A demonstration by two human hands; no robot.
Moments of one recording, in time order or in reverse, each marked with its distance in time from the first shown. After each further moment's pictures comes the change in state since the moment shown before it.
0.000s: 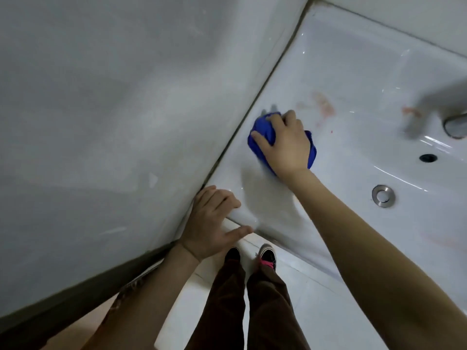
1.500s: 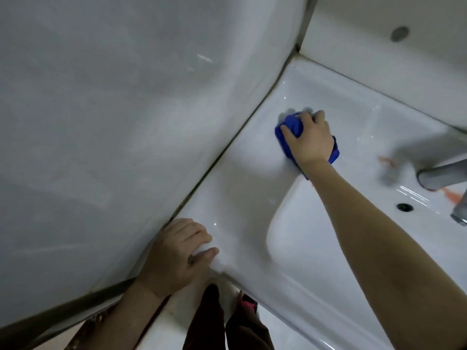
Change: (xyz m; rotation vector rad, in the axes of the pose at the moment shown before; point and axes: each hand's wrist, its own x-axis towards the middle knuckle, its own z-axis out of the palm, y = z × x) left_hand 0.009 -0.005 0.007 0.042 0.106 0.064; right_hand 0.103 0.091 -0.022 -0.086 0.090 0.094
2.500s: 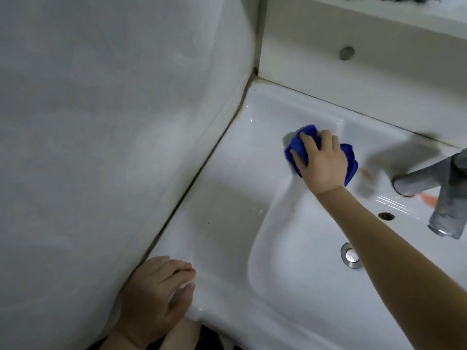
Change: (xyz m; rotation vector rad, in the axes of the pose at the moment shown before) left_hand 0.021 0.003 0.003 0.079 -0.018 0.061; right_hand 0.005 0.091 -0.020 -0.203 0.251 -0.213
